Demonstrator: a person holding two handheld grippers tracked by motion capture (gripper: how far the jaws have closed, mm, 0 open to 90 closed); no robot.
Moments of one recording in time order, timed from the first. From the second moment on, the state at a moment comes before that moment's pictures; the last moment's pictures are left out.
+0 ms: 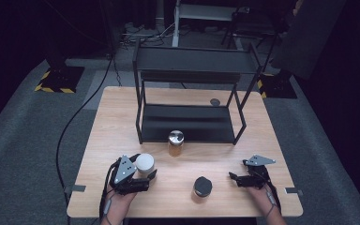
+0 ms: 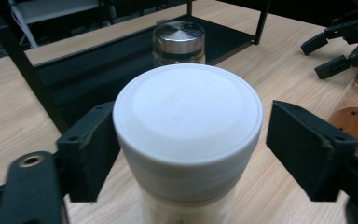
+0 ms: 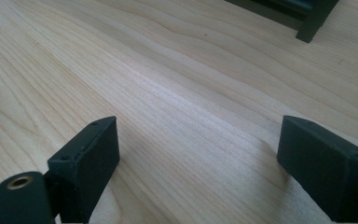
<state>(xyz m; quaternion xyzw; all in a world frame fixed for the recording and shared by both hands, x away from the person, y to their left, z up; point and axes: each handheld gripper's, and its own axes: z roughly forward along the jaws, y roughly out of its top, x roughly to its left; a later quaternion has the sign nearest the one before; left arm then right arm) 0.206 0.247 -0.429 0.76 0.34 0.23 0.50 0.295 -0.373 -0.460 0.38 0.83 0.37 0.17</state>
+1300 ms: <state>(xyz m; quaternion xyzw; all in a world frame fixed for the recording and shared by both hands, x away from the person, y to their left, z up) 0.231 0.234 -0.378 0.77 0.36 0.23 0.48 0.295 -0.373 -0.460 0.38 0.83 0.37 0.18</state>
